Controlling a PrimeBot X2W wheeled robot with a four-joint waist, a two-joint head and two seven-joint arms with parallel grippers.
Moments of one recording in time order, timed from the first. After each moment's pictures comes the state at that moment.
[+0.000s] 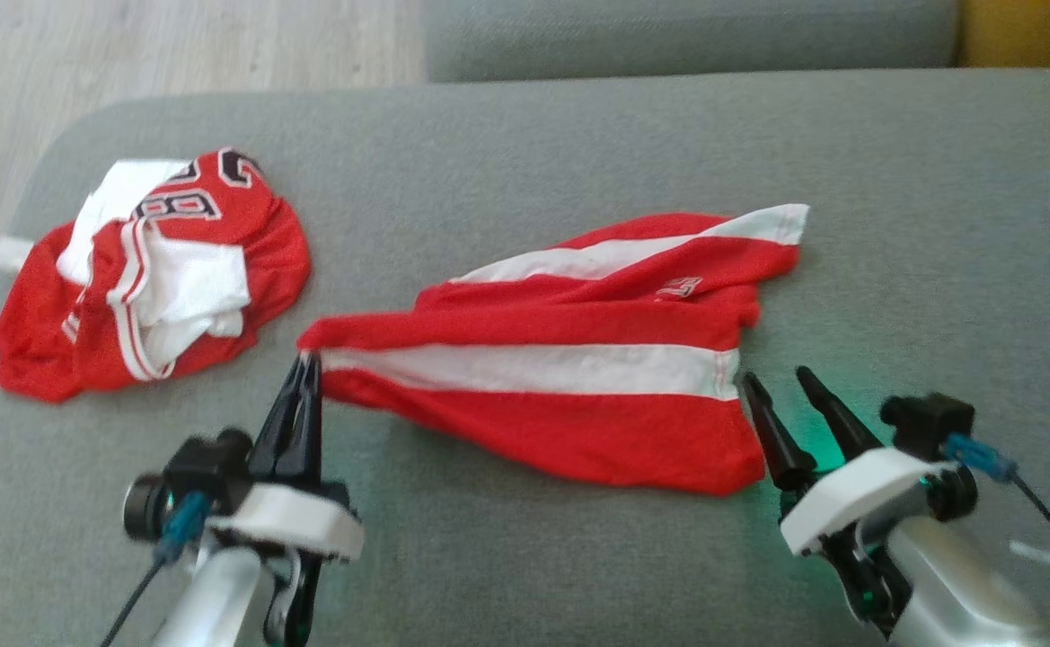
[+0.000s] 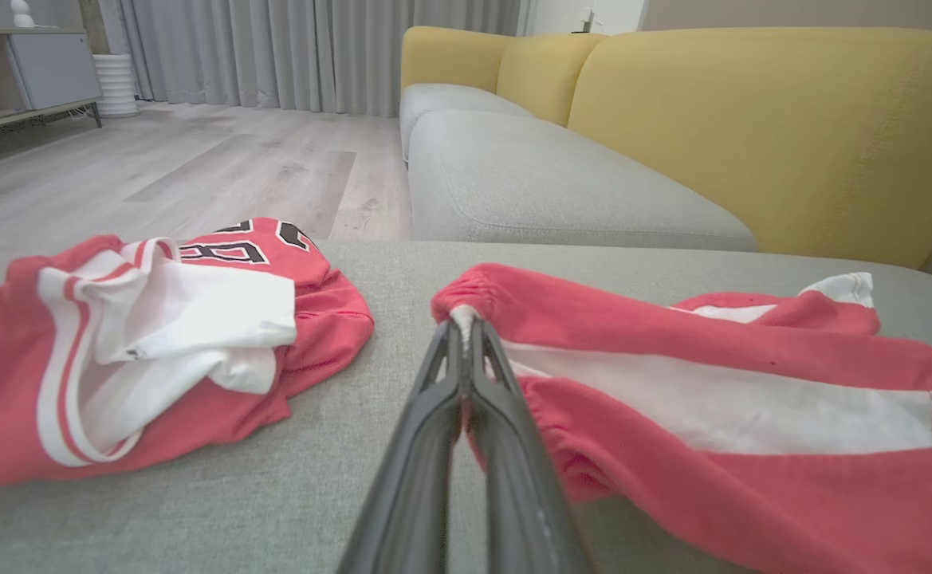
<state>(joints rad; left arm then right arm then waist) -0.23 0.18 -0.36 0.44 -0.39 0.02 -0.25 -0.30 -0.28 0.56 0.63 0.72 0.12 -0.26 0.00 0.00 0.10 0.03</state>
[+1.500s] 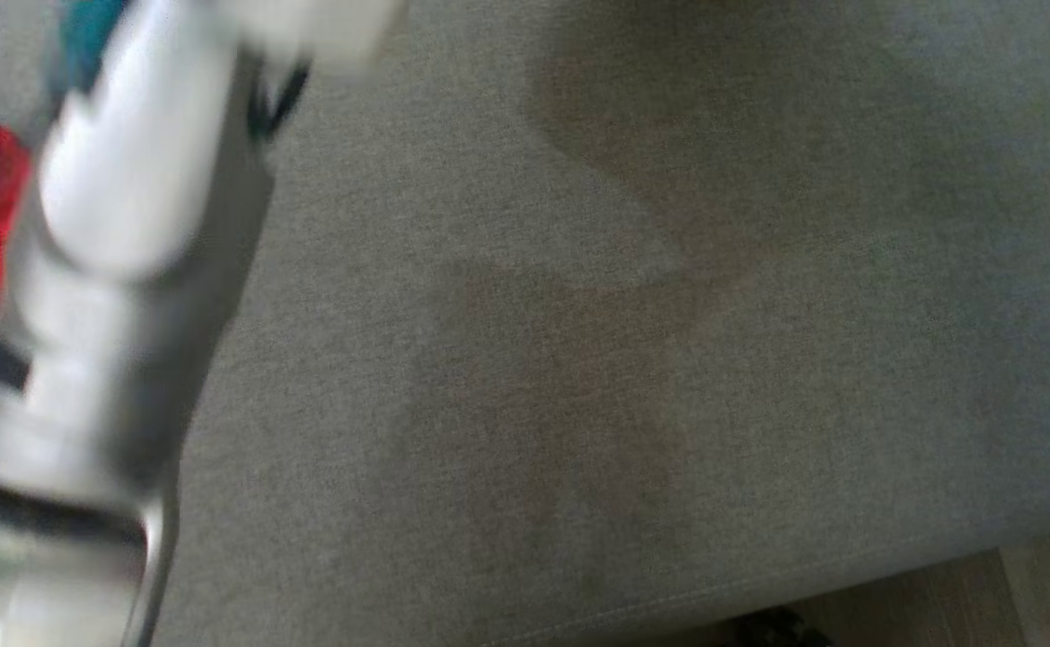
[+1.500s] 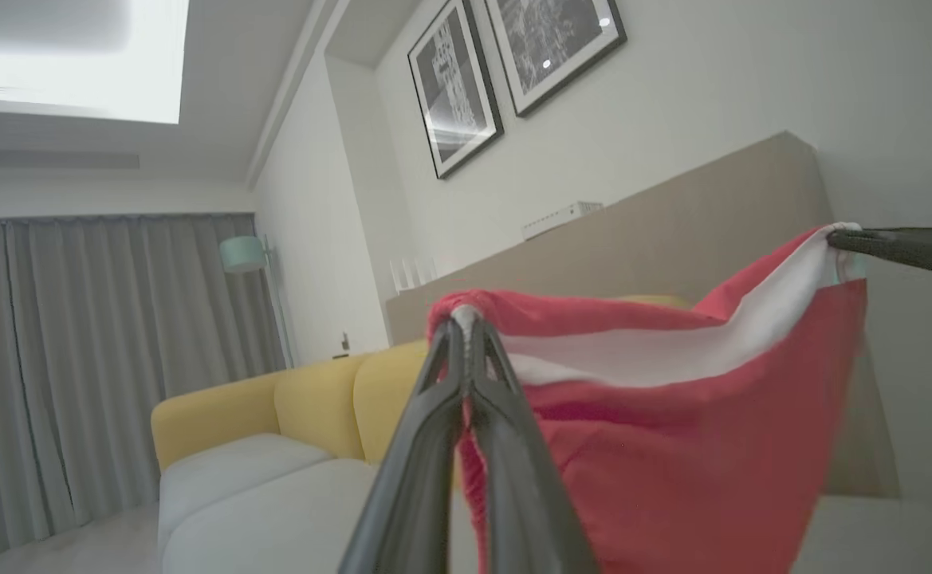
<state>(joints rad) -1.15 0.14 -0.43 0.35 -0.14 -0.11 -0.26 -0.97 -0.67 0.34 0.29 0.59 0.12 -0.26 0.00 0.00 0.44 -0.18</state>
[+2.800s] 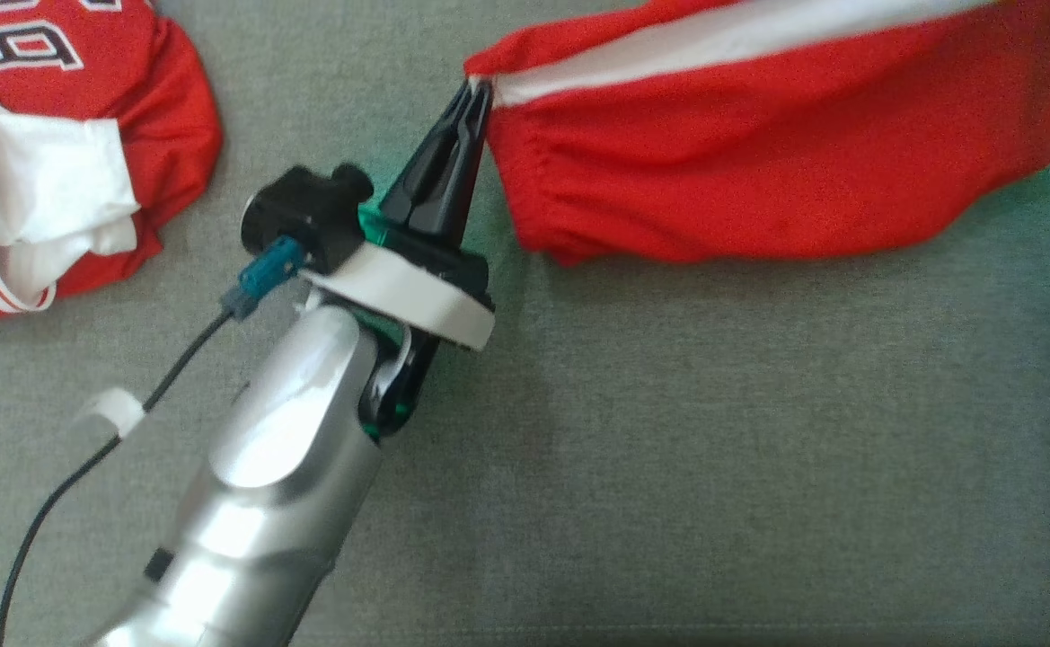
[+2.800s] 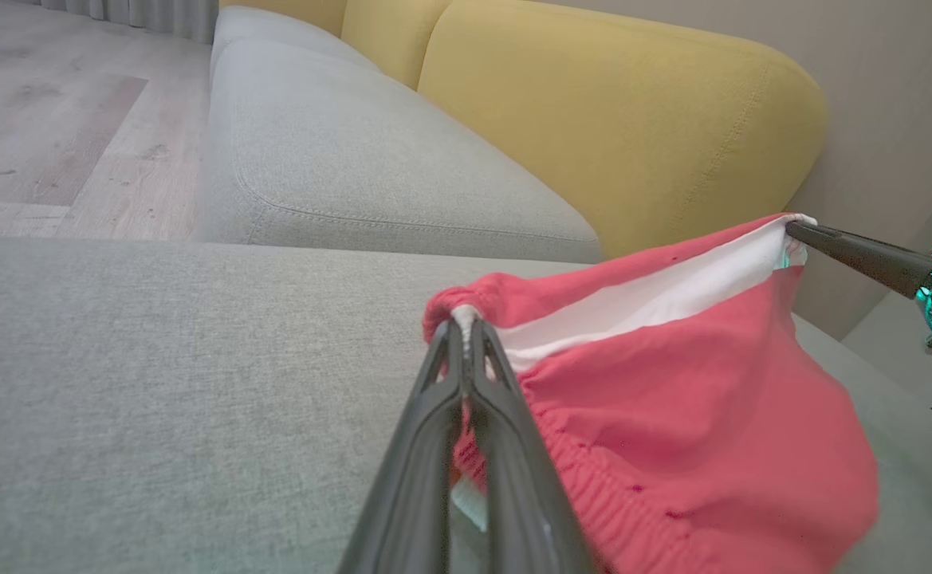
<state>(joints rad) -0.66 0.07 -0.52 0.37 -0.48 -0.12 -0.14 -0.72 -0.70 0.43 0.33 0.67 0.12 -0.06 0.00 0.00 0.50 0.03</state>
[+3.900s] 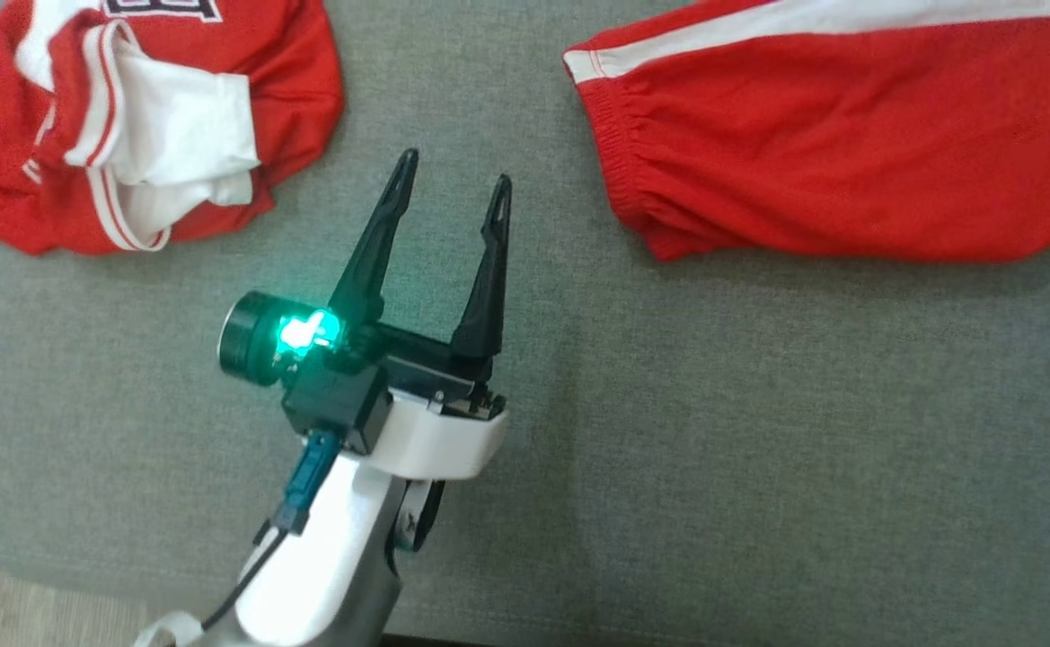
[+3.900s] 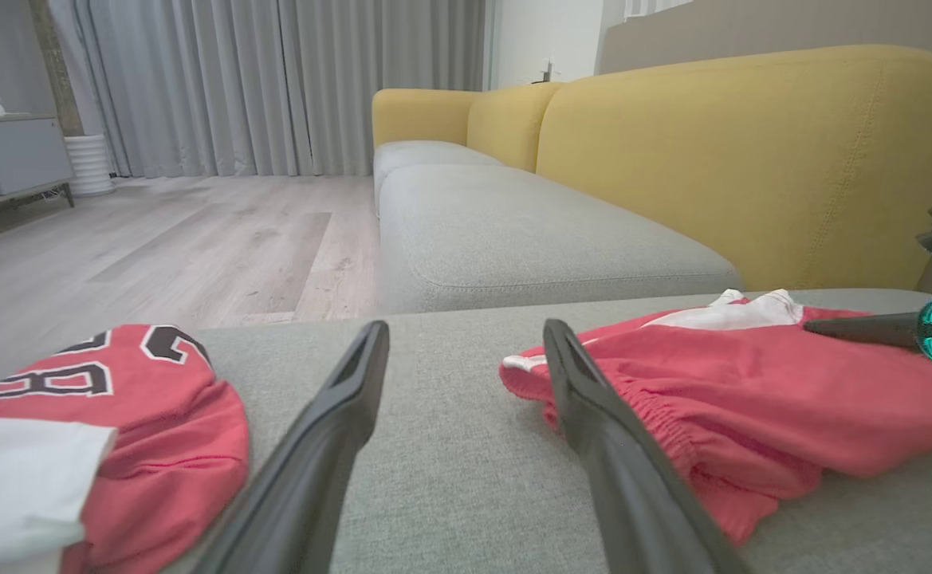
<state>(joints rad) -0.40 0.05 -0.49 0.08 -0.17 0.13 -0.26 -0.93 -0.73 0.77 0.77 1.09 0.12 0.01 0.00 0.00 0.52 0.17</state>
